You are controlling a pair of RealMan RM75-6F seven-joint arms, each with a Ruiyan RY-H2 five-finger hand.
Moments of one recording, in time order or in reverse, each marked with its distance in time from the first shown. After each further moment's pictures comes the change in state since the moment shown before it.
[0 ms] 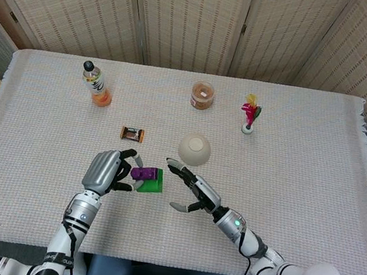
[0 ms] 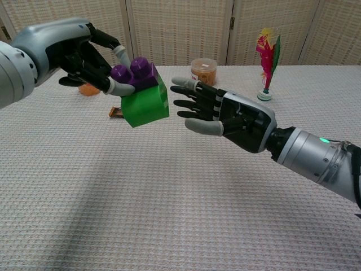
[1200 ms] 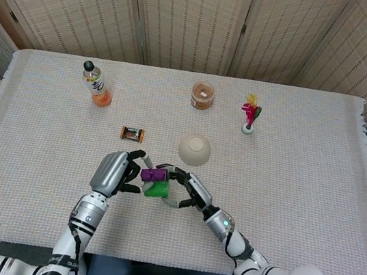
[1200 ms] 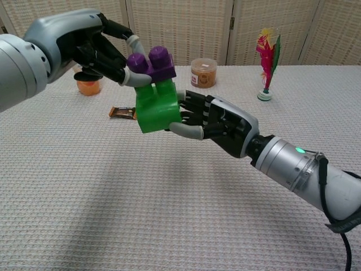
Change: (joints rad) left arm -0.013 -0.034 -0.014 0.000 0.036 -0.015 -0.084; right arm 0.001 -0.112 0.043 0.048 0.106 -0.042 -0.112
